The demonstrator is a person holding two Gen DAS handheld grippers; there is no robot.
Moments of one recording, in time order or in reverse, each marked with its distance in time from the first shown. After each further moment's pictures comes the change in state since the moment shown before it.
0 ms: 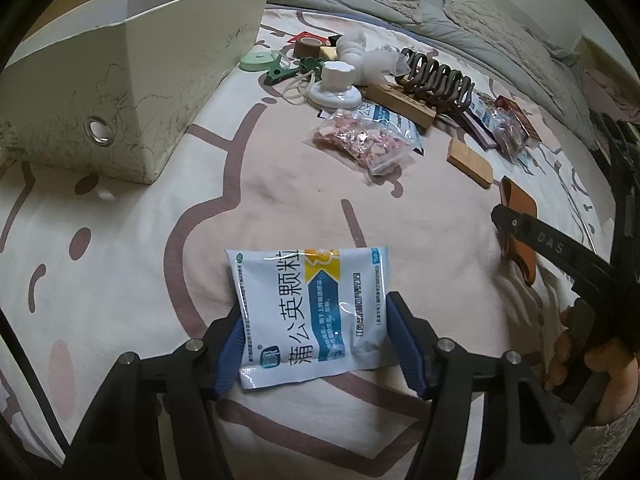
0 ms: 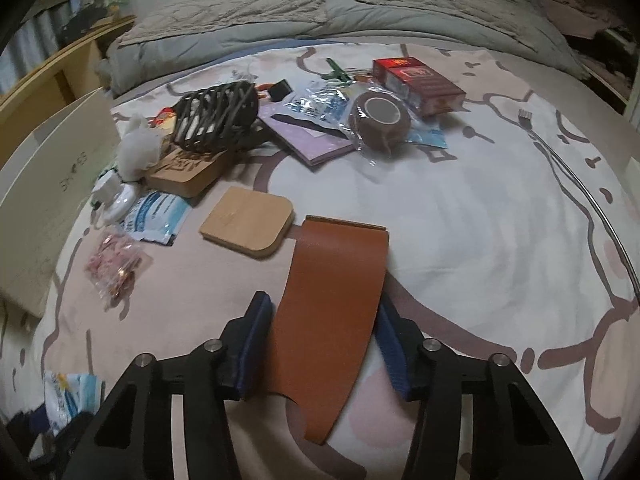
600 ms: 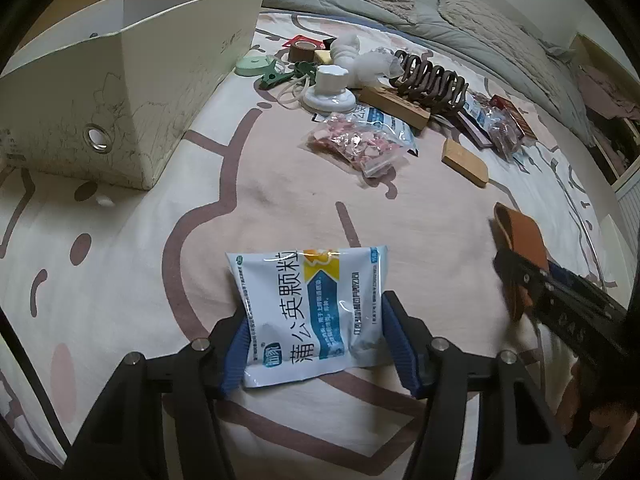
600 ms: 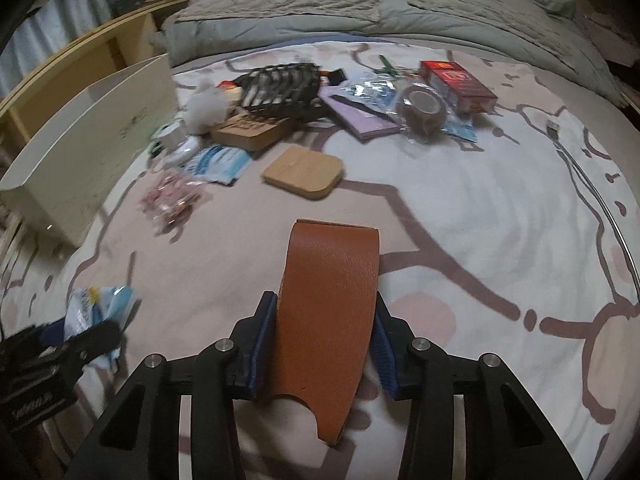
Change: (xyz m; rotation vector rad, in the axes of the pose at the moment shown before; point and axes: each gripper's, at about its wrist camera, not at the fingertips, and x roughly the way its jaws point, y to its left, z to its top) left arm -0.003 -0.003 0.001 0.016 -0.010 -0.002; right arm -0.029 0.012 -0.032 -0.145 0.018 0.121
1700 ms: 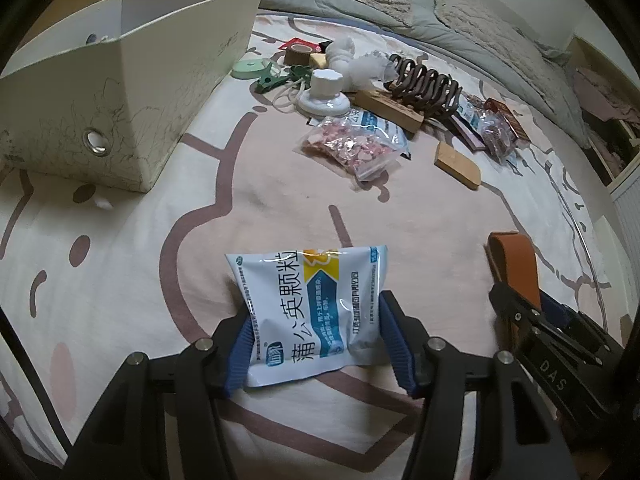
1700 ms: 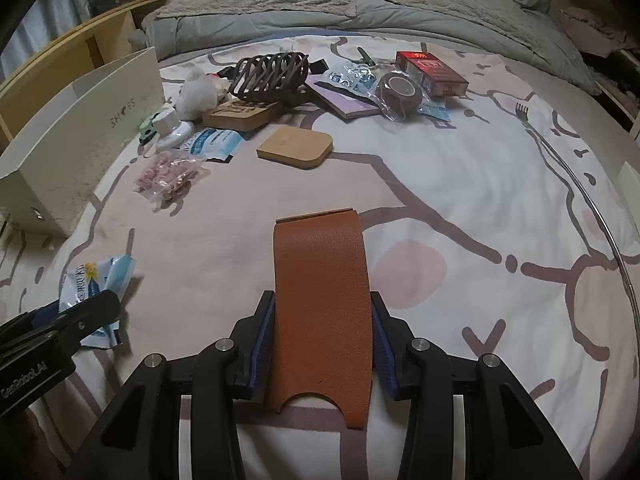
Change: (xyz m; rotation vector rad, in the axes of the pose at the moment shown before) left arm -0.005 -0.002 0.001 0.007 -0.008 -0.020; right arm -0.014 0.013 -0.020 0.060 0.017 -0.103
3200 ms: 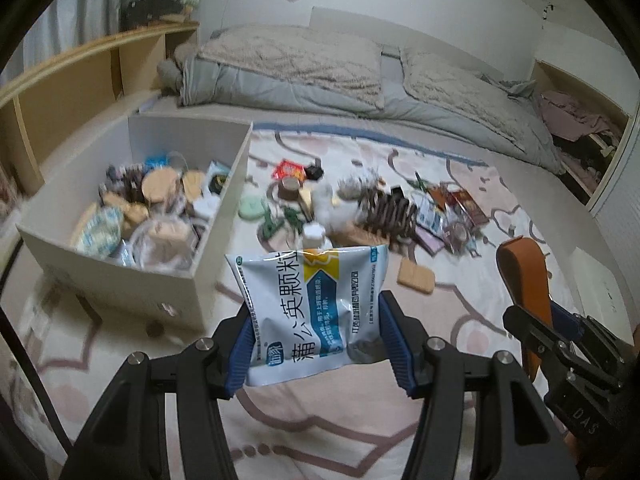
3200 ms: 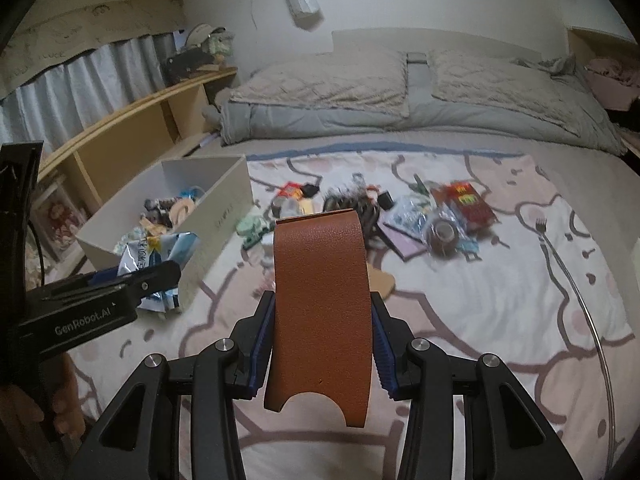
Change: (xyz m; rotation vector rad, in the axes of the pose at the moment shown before) left arm -0.112 -0.002 0.071 0.097 -0.252 -0.007; right arm -0.117 0.024 0.047 -0.065 -0.288 0.198
